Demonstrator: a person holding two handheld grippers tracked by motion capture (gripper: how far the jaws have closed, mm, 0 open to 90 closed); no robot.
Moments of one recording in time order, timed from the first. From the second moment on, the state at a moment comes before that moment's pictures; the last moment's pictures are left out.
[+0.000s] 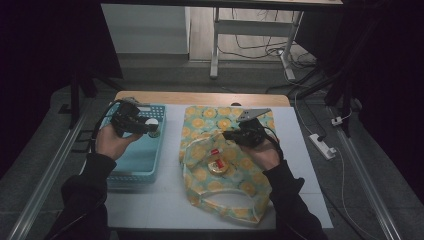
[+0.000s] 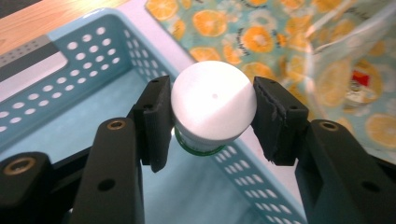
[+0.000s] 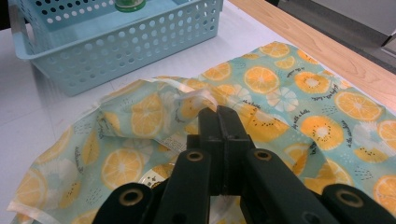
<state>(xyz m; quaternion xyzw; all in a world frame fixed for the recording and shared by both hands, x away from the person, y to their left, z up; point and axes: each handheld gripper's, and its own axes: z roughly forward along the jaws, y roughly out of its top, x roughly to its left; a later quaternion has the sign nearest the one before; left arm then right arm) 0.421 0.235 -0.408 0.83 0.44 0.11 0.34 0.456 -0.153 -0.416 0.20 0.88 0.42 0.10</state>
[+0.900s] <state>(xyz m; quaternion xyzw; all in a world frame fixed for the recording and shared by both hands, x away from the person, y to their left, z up) 0.394 0.154 -0.400 0.87 0.33 0.06 0.37 0.459 -0.155 -0.417 0.21 0.88 0.42 0.10</state>
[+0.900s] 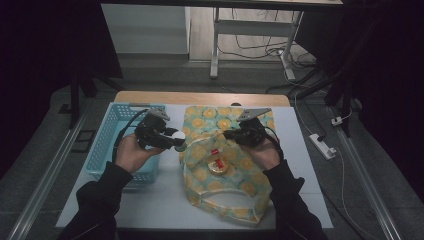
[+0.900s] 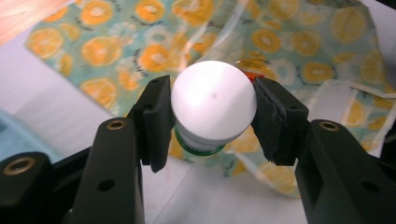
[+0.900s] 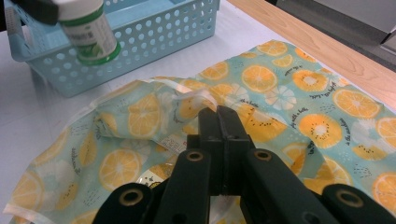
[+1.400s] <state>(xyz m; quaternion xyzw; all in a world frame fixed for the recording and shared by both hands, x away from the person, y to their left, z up) 0.392 0.105 -0.407 0.88 0.28 0.05 0.37 0.459 -0.155 -0.418 0.21 0.88 0.43 0.10</state>
